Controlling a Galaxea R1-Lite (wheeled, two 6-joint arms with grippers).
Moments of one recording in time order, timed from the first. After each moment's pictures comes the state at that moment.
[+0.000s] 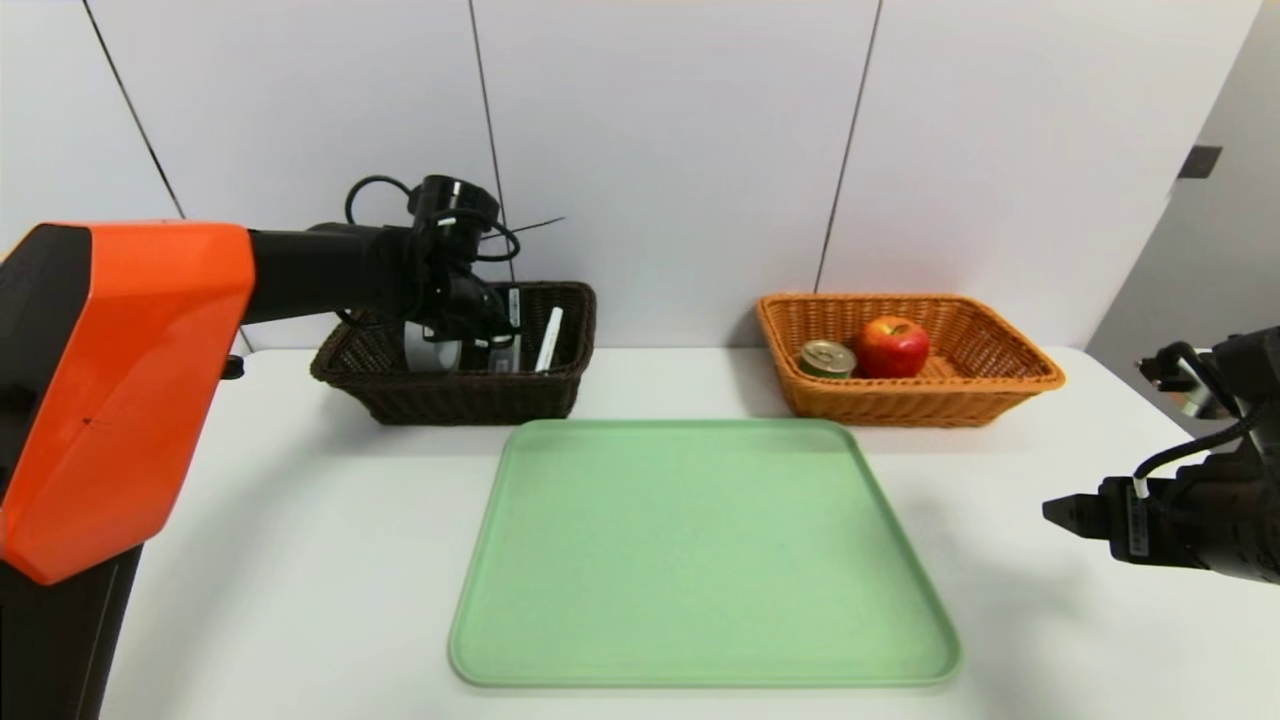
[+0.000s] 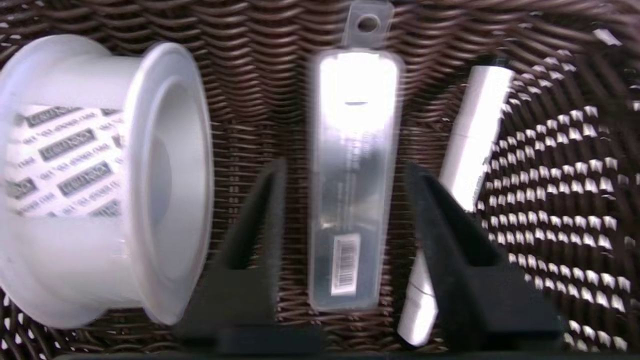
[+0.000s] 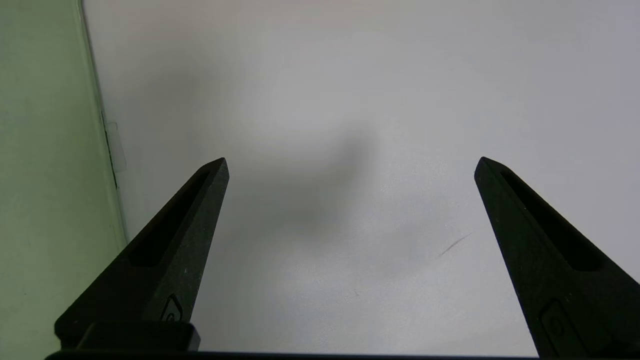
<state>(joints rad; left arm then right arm) -0.29 2.27 -1.97 0.30 0.16 -0.27 0.19 1.36 -0.75 0.21 -0.35 0.21</state>
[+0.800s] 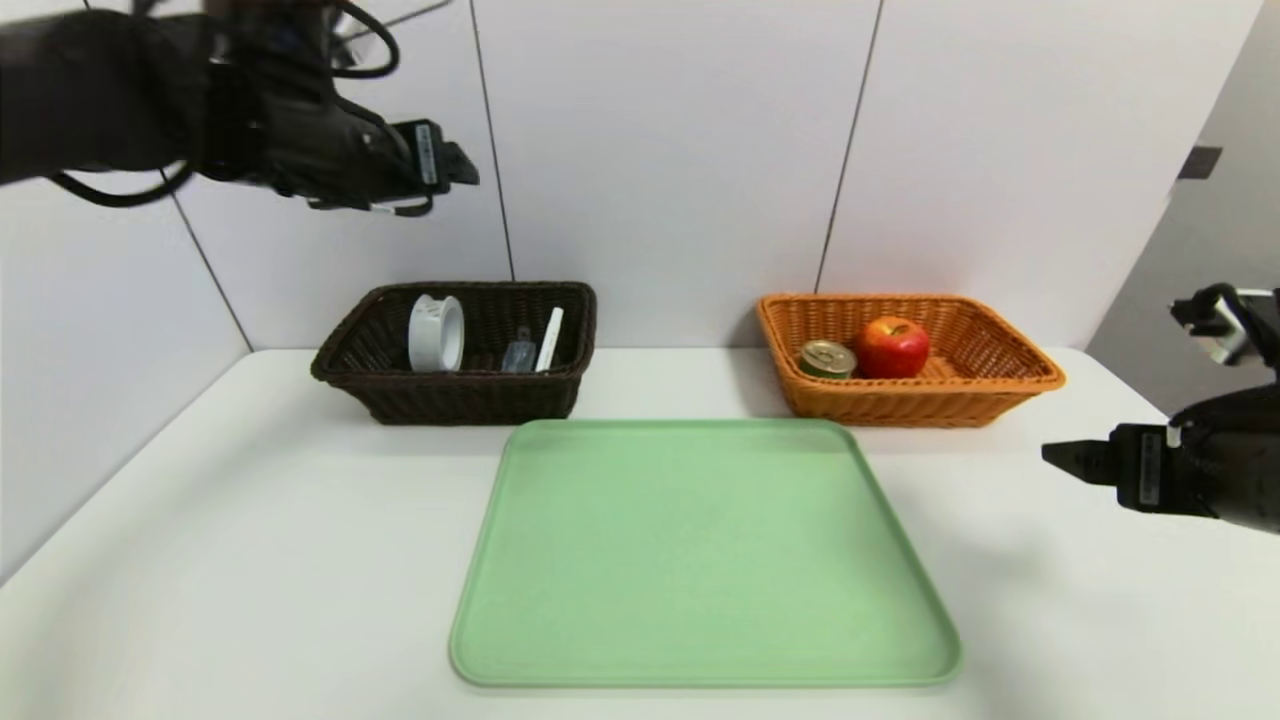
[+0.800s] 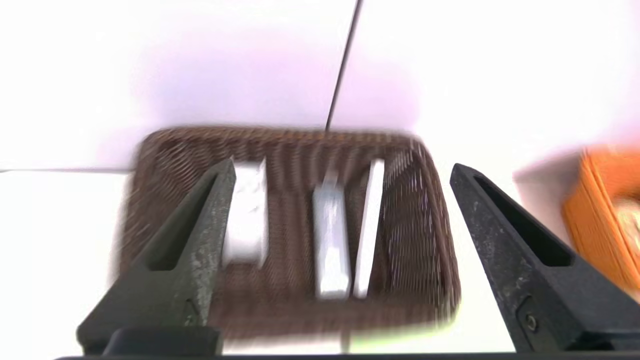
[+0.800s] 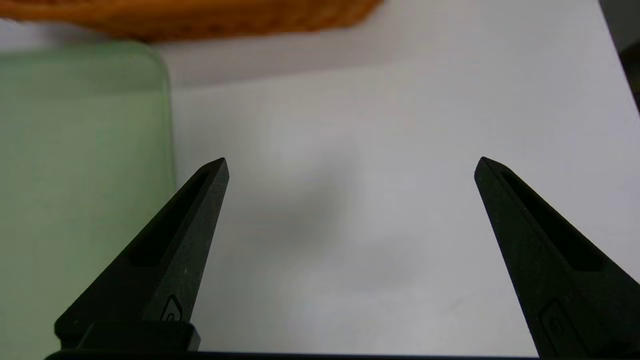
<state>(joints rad) -0.29 1.84 -1.92 0.38 0.15 -0.19 0.19 1.31 -0.81 0.10 -0.31 0.15</state>
